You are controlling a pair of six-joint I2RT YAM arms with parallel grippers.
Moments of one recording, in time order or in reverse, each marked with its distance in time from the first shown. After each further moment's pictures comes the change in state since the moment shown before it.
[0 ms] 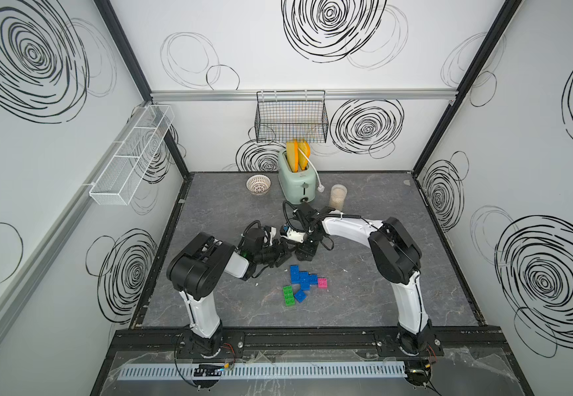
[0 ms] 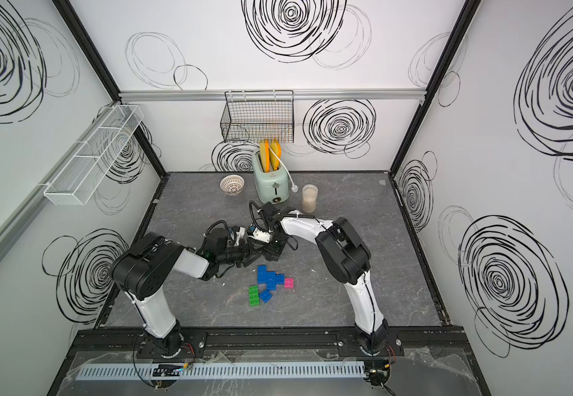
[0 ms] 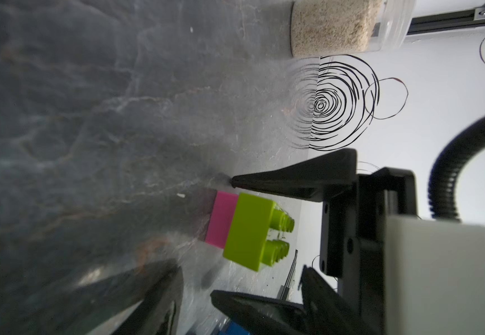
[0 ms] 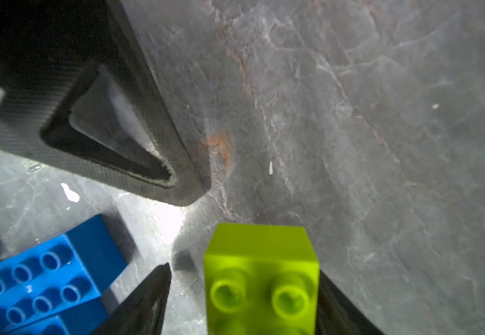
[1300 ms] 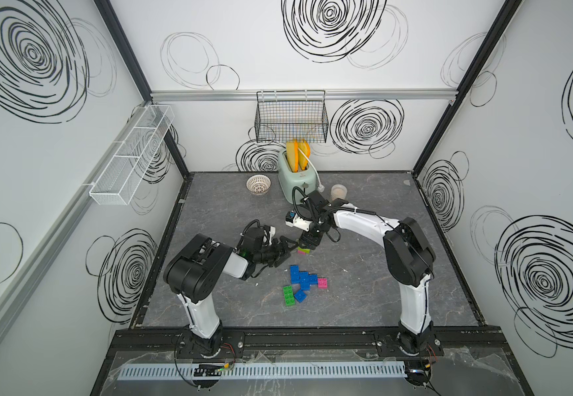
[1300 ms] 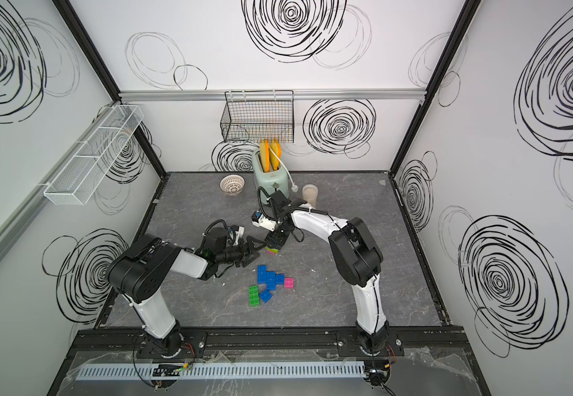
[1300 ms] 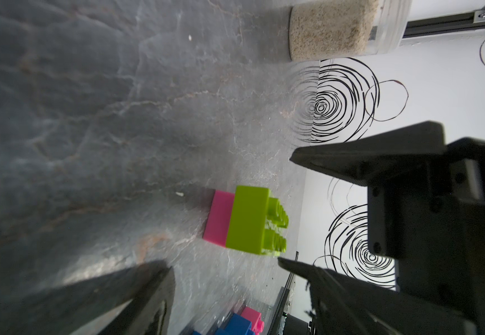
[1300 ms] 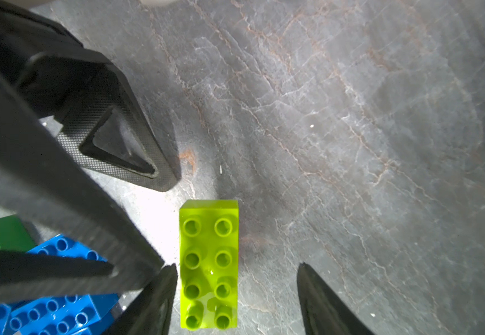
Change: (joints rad) left arm 0.006 -0.029 0.000 -0.029 0.002 0.006; right arm -0.059 -0.093 -0.004 0.033 -0.060 0.007
